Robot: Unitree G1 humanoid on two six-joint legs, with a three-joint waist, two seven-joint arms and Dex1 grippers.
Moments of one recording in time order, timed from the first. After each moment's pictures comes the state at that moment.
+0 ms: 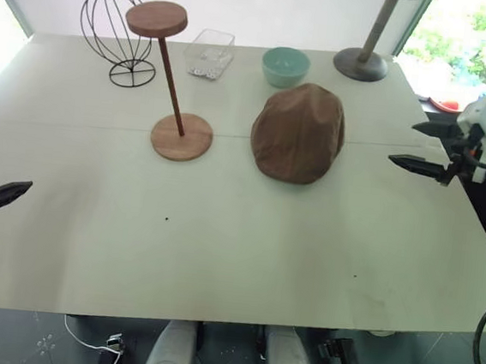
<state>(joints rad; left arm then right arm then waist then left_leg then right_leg) 0.22 1.06 0.85 -0.12 -0.47 0.53 -1.02 -0.83 -0.98 -0.09 0.66 0.20 0.14 1.29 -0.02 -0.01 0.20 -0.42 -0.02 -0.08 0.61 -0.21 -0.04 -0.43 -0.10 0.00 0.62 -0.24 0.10</state>
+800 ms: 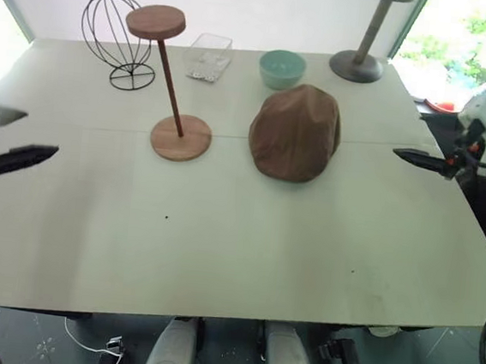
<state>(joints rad) -0.23 1.24 0.60 -0.06 -0.67 0.69 -1.20 -0.82 -1.01 -0.06 0.43 0.14 0.17 1.20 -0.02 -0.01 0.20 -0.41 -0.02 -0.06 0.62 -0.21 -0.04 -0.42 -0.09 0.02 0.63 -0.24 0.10</state>
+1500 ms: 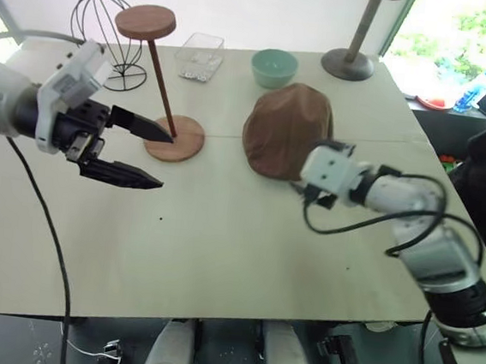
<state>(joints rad) -0.83 1.12 -0.05 -0.05 -0.68 0.76 -1.53 -0.54 -0.72 0.35 -0.30 -0.25 0.46 0.67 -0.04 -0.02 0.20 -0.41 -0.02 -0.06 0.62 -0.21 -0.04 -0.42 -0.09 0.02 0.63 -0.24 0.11</state>
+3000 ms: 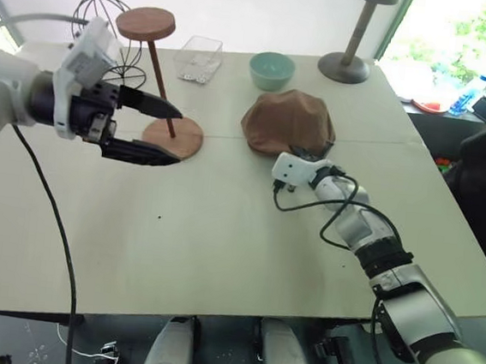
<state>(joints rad) -0.86 1.04 0.02 -0.06 -0.66 0.82 -1.41 -0.75 -0.44 0.38 0.54 -0.57 -0.03 0.21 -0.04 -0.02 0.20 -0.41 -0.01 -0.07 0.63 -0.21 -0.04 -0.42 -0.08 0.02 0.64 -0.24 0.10</state>
